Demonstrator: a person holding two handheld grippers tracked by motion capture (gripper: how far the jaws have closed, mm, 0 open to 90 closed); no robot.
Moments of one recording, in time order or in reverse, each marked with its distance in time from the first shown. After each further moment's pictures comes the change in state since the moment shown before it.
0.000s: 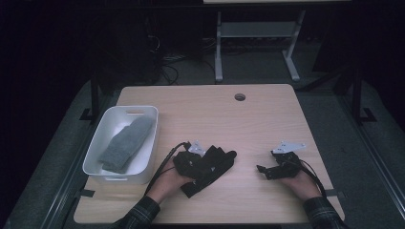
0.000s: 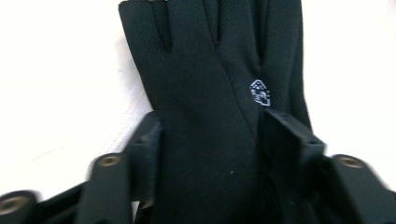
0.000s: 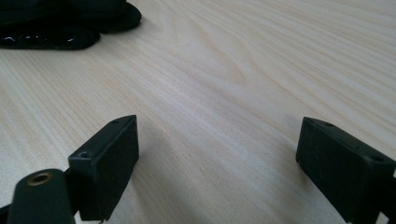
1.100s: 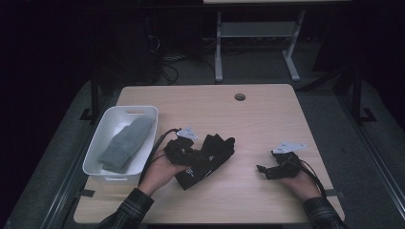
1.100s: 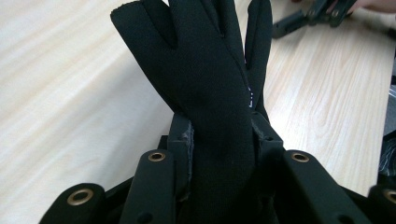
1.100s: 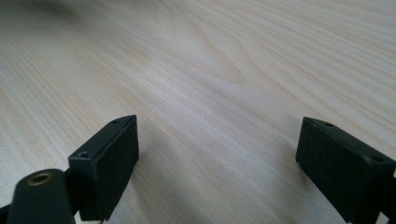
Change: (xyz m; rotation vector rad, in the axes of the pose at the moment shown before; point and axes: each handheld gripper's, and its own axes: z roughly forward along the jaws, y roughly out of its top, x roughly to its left) left arm 0.006 0.033 -0.068 -0.094 -0.046 -0.084; right arm 0.001 0.000 0.000 0.003 -0.004 0.011
